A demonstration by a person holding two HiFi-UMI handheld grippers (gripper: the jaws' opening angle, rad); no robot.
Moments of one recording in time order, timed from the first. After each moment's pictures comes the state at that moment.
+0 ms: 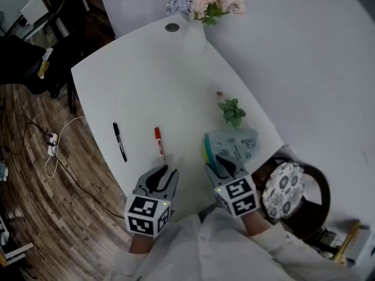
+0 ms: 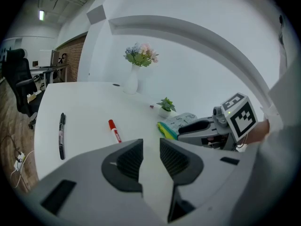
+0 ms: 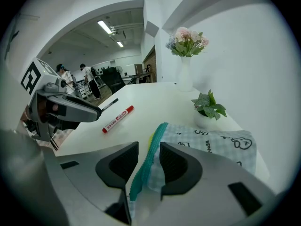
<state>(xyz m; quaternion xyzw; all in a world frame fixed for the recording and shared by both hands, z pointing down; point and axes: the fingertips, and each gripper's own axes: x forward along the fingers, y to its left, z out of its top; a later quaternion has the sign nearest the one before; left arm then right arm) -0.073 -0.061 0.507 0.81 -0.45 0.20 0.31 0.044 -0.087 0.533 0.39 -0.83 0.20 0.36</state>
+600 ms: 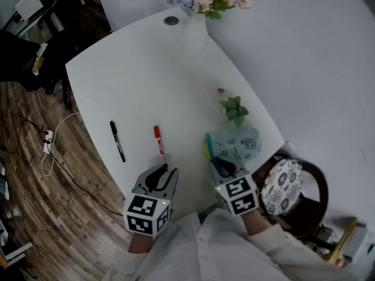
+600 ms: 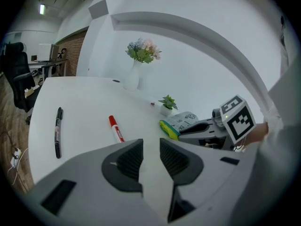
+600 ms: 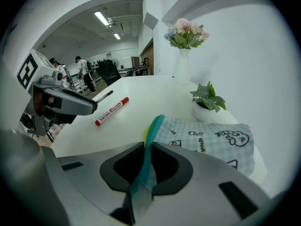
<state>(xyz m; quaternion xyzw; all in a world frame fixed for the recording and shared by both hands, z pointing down) -0.077 -0.066 0.518 0.82 -0.43 0.20 0.33 0.051 -0.088 0.550 0.40 -0.80 0.21 0.39</state>
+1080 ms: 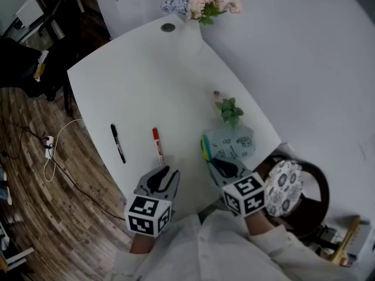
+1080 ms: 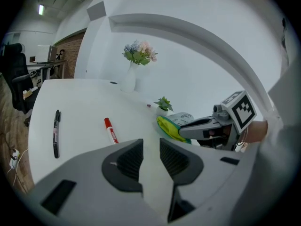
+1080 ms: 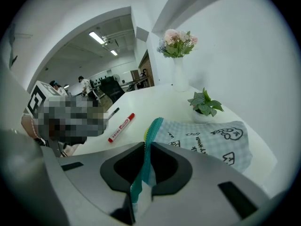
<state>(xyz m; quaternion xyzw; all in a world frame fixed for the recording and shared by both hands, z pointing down) -0.067 -0.060 0.510 0.82 -0.43 0.19 0.32 0.050 -0.086 0.521 0.39 -0.83 0.25 0.31</state>
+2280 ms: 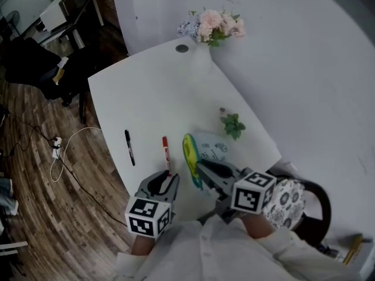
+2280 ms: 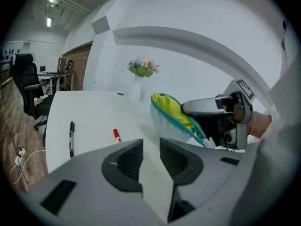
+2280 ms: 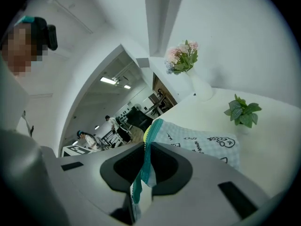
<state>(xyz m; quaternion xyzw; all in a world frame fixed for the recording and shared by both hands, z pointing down) -0.080 -0.059 0.480 0.81 -0.49 0.16 0.29 -0.014 -0.093 0.421 0.27 -0.88 0.38 0.08</state>
